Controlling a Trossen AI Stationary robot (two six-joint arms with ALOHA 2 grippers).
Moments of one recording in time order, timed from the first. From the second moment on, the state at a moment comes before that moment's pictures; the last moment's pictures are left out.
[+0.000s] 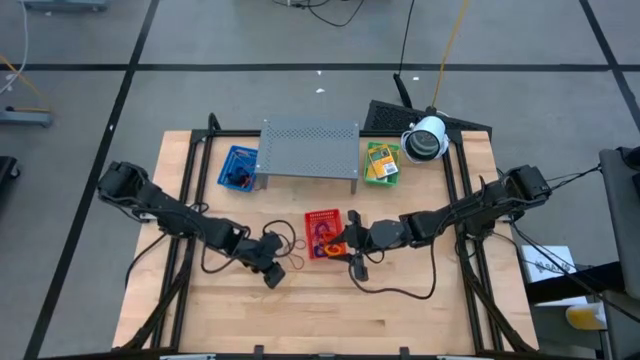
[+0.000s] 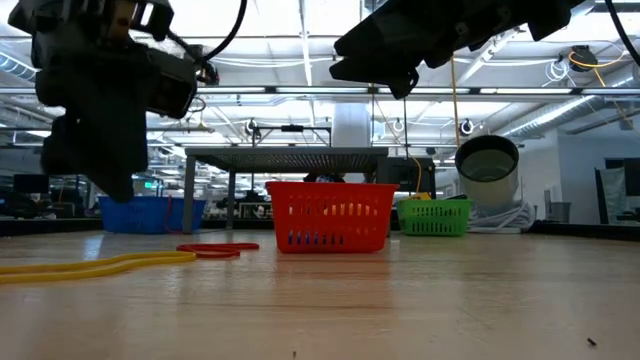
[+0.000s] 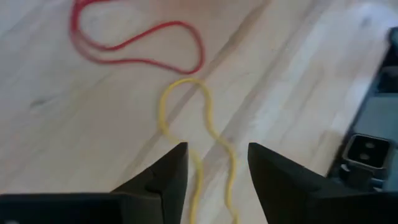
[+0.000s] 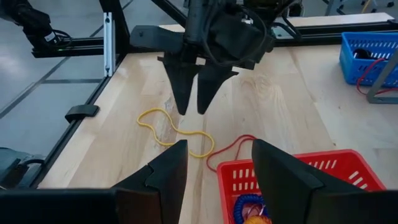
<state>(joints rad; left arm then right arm) -0.39 1.47 0.72 -0.17 0.05 -1.19 0.28 1.54 0.82 0.36 0.13 0.17</state>
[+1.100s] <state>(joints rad) -0.62 1.74 0.72 0.02 -0.40 -0.99 0.28 1.54 0.82 0.39 0.13 0.17</state>
